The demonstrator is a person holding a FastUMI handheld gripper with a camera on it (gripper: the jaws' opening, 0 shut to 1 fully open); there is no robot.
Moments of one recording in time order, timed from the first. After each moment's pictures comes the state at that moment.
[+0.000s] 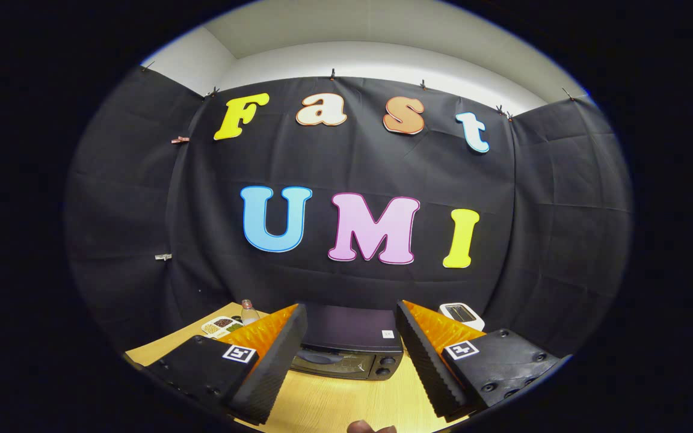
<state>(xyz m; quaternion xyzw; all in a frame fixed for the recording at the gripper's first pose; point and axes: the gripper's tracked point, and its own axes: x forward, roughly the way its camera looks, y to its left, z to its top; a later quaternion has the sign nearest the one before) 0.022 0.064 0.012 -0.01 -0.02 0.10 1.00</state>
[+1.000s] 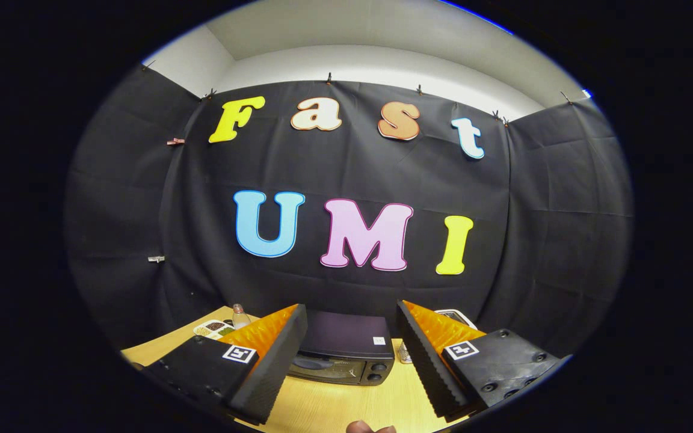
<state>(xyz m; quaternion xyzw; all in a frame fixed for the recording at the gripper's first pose) 0.031 0.051 0.014 -0.02 -0.03 0.08 1.00</state>
